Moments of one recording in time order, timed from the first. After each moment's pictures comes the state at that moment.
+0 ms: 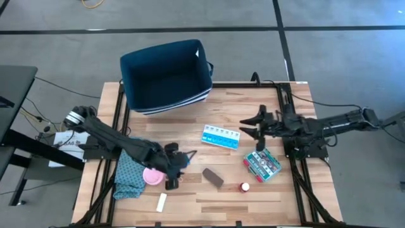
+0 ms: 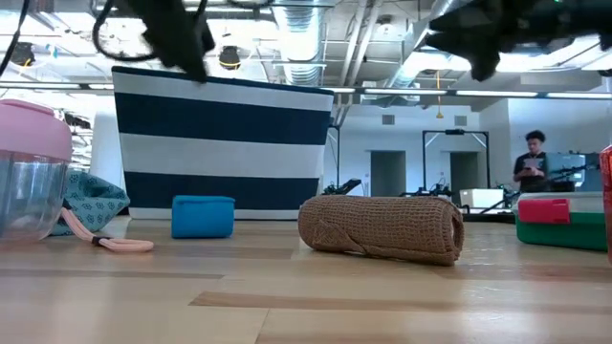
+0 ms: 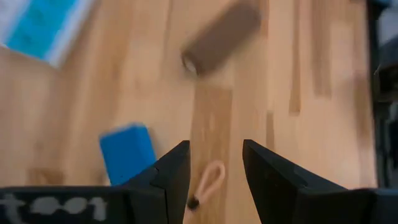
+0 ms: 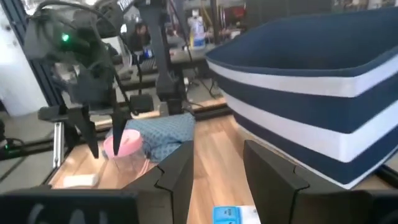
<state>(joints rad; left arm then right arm) -0.44 1.55 1.15 -0.63 -0.17 -0.50 0.11 0.75 0.41 0.28 0.24 0.11</state>
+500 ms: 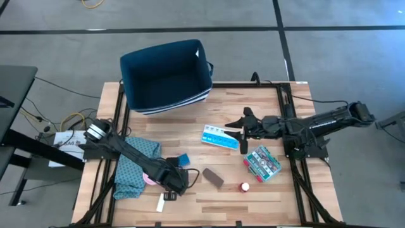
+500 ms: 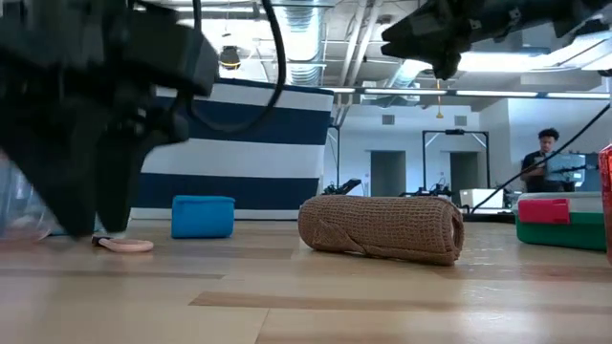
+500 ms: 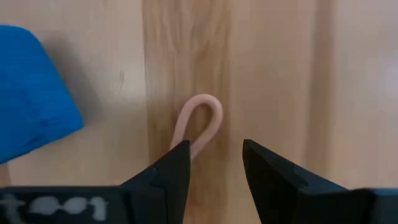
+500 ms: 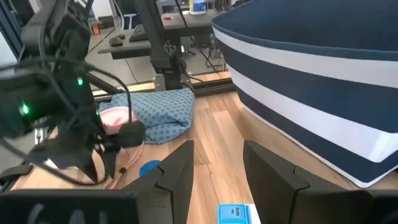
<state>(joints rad) -0.52 1.87 1.15 -0.65 -0.10 -0.49 0.12 1.08 0.58 0.29 0.24 0.10</state>
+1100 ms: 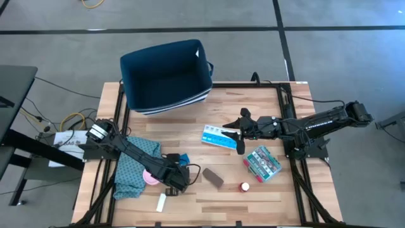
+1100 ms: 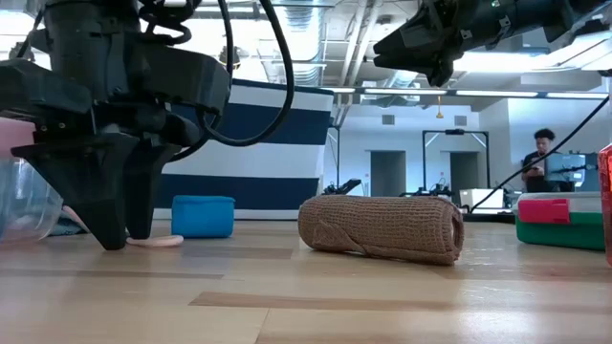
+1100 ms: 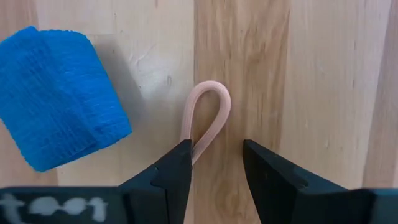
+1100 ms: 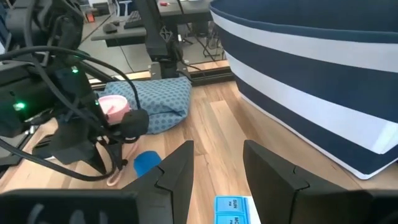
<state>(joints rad) -0.48 1.89 1.15 -0.68 -0.17 -0.47 0.11 1.13 0.59 0.28 0.24 0.10</state>
